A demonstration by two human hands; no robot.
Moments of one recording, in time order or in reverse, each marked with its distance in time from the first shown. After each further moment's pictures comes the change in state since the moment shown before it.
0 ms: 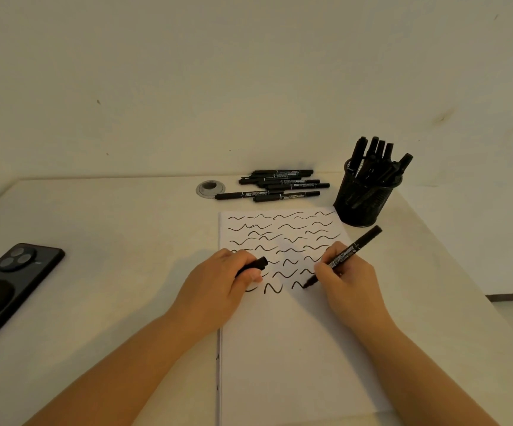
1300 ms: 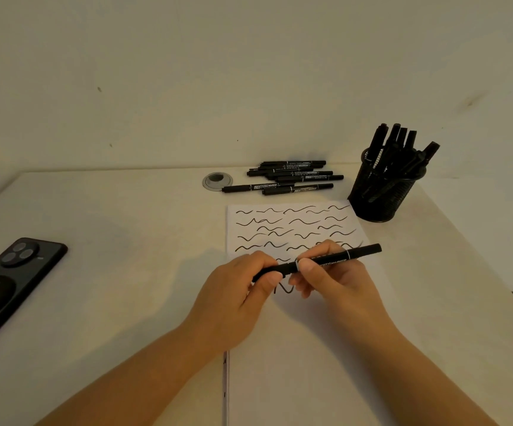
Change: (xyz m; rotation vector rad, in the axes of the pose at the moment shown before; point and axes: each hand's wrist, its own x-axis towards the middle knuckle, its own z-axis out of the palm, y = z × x) left_hand -0.008 0.018 0.003 -0.218 0.057 0.058; right_hand -0.016 -0.029 0.017 0.533 -0.285 -0.100
